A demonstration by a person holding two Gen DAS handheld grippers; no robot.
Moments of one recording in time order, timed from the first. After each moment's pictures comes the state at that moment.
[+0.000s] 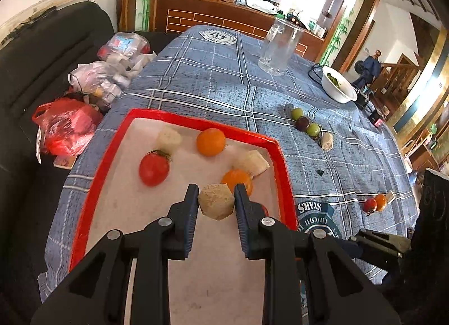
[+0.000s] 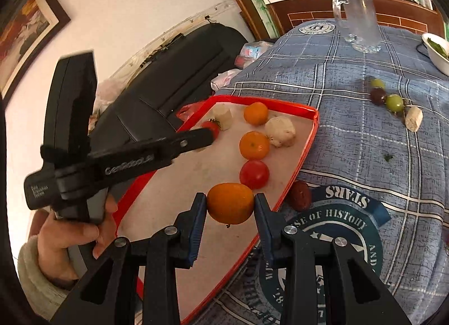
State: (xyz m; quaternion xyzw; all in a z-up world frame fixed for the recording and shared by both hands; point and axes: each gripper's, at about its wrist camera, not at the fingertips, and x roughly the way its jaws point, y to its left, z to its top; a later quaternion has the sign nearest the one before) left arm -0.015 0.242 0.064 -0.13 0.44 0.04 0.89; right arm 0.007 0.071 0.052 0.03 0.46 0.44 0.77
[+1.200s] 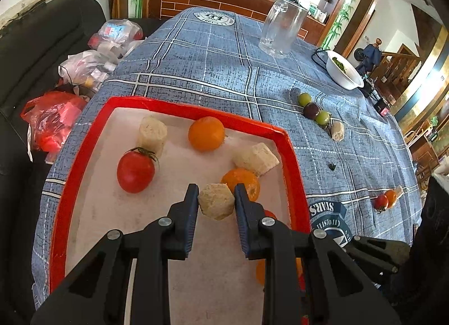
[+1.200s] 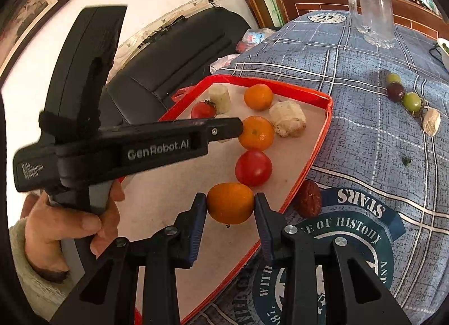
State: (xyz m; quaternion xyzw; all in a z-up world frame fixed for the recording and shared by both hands) left arm 0.011 0.243 0.041 -0.13 0.47 0.02 0.87; right arm 0.017 0.100 0.028 -0.01 0.47 0.44 0.76
